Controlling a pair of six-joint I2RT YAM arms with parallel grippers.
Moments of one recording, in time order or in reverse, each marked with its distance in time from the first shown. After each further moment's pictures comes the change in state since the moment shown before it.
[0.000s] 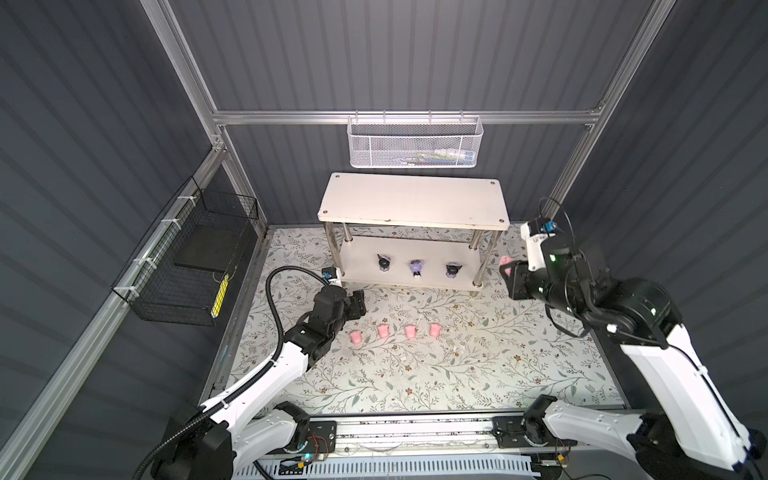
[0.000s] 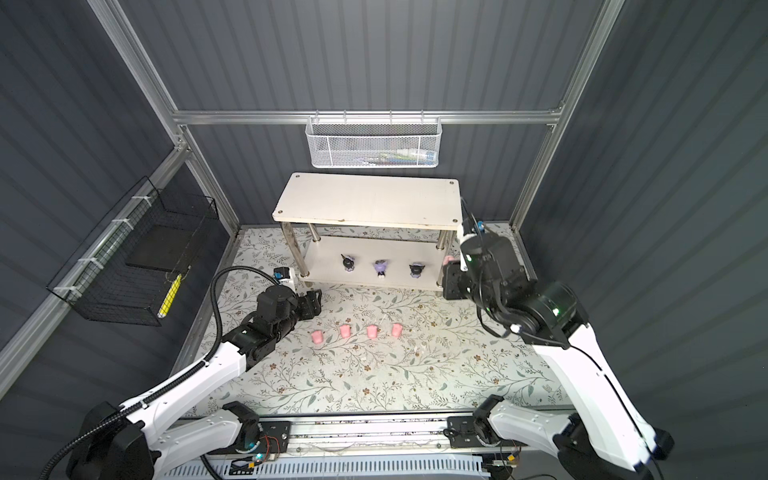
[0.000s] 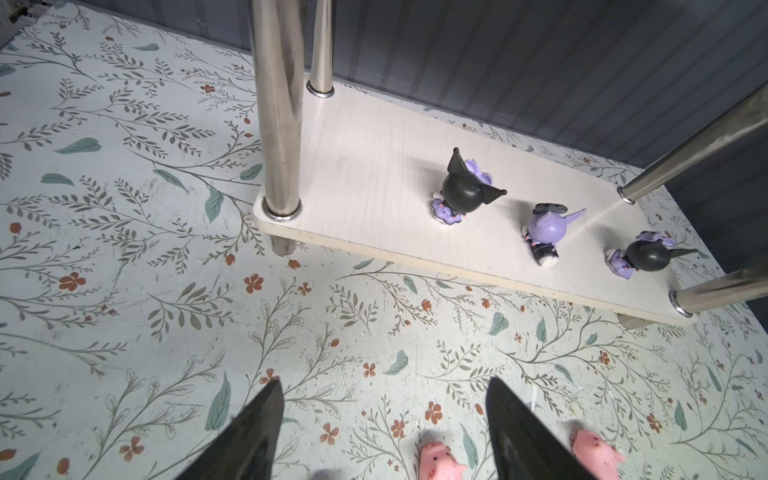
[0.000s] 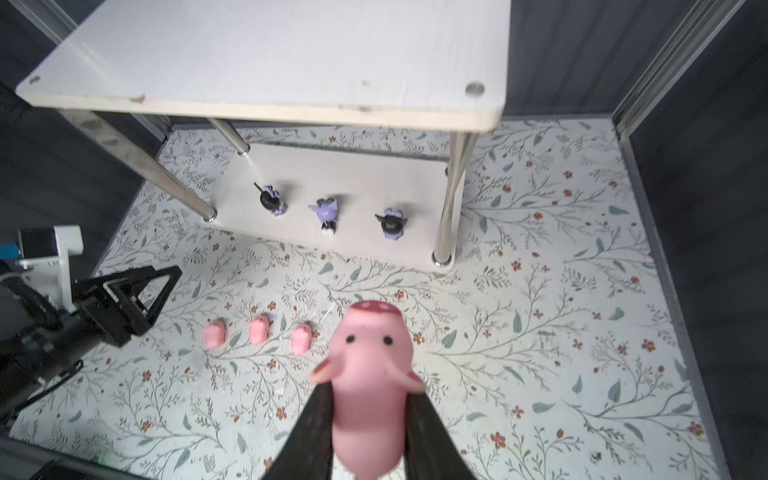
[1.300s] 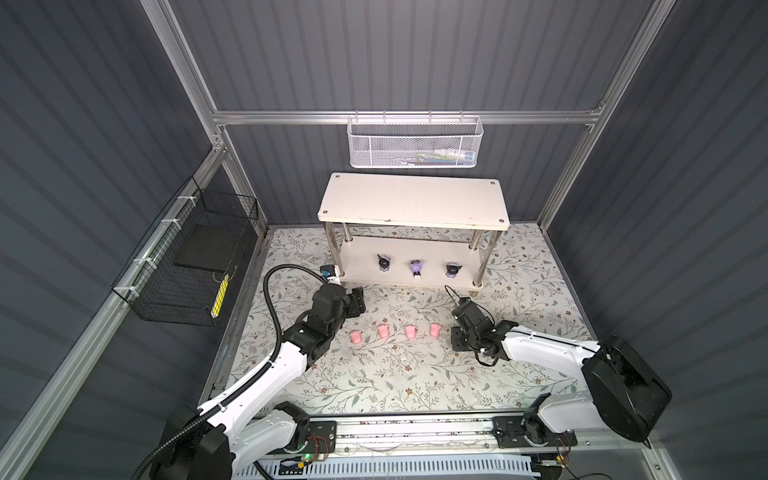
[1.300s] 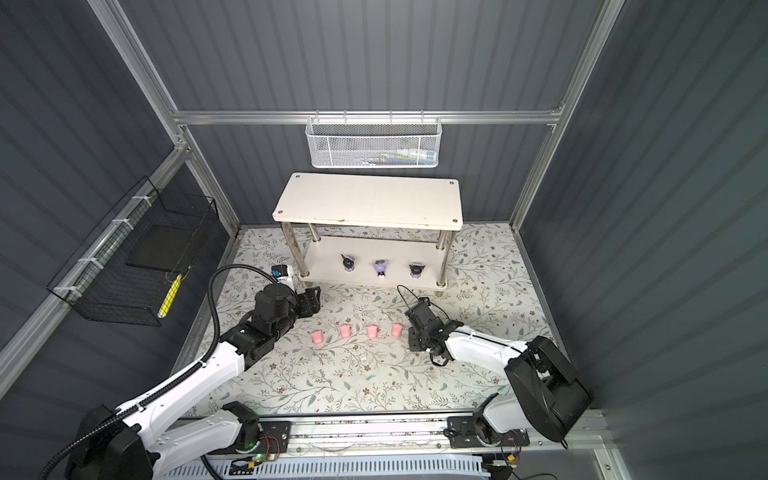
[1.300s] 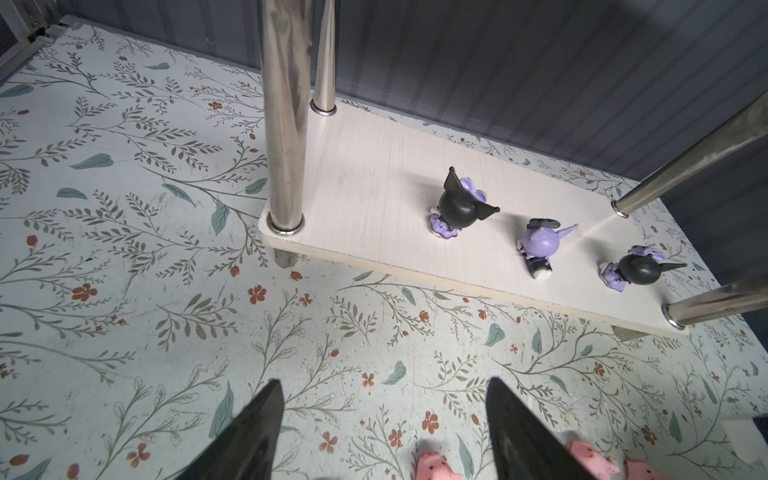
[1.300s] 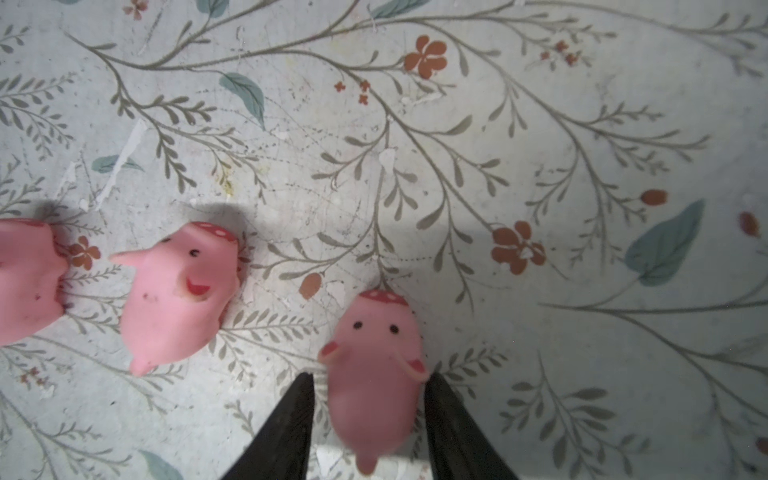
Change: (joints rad) left arm -0.001 -0.019 0.023 -0.019 -0.026 0.002; right arm 0.016 0.216 -1.186 0.959 -0.139 0.141
